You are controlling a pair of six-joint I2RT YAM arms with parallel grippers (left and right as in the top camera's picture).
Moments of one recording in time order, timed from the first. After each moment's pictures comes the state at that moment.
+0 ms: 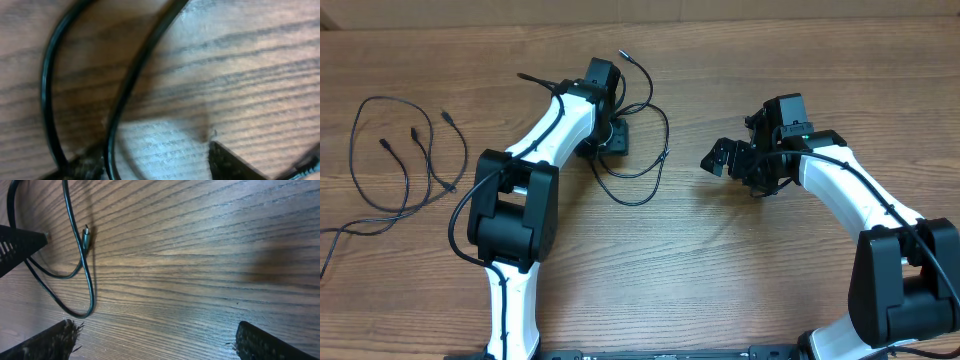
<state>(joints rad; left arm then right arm) -0.30 2.23 1.67 -0.85 0.06 -0.31 0.15 1.73 1.10 -0.61 -0.41 0.41</state>
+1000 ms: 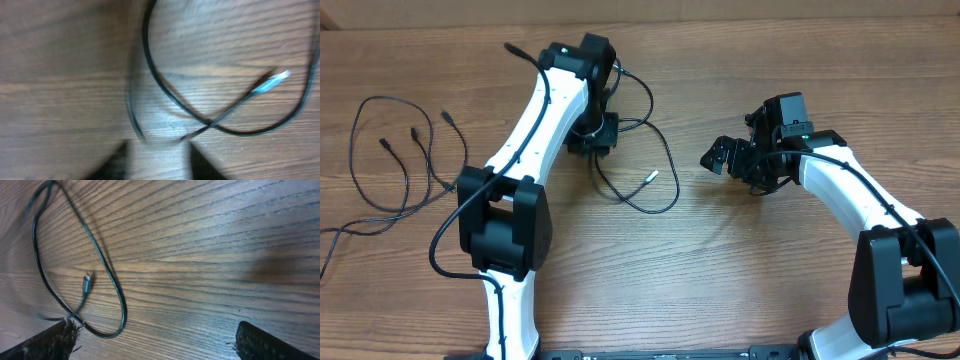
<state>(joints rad) -0.31 2.16 1.92 -1.39 0.04 -0.26 0.15 1.73 1.10 -0.59 -0.41 0.41</state>
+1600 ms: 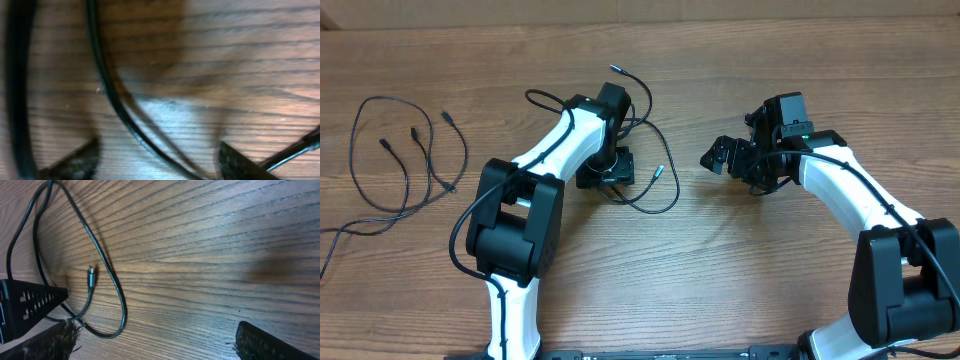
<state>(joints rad) -0.37 2.14 1.55 -1.00 0.06 -0.44 0.15 1.73 1.10 -0.58 -0.41 0.41</state>
